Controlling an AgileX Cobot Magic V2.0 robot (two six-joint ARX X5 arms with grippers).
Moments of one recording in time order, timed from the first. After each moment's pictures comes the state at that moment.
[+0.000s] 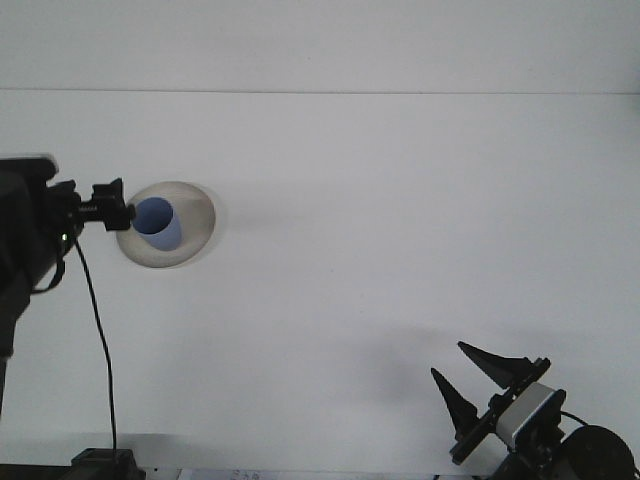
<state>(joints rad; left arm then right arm) -0.01 1.10 1.56 -0.75 0.03 -0.07 0.76 0.14 0.60 -0.59 0.03 0.05</state>
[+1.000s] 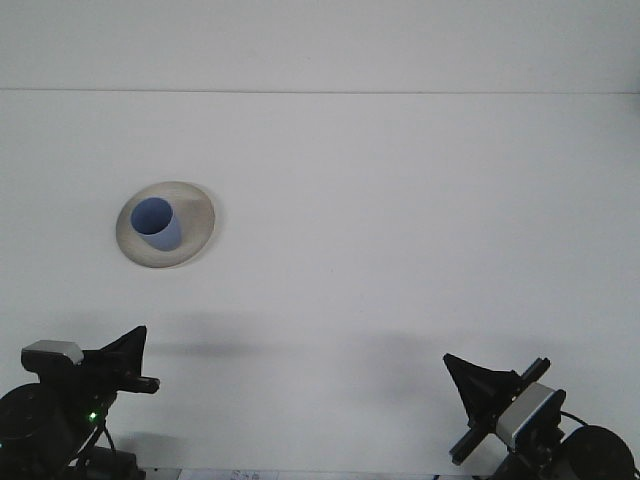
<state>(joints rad) -0.16 0.28 0.72 -0.66 0.13 -0.32 0.76 0.14 0.60 -0.59 0.03 0.05</state>
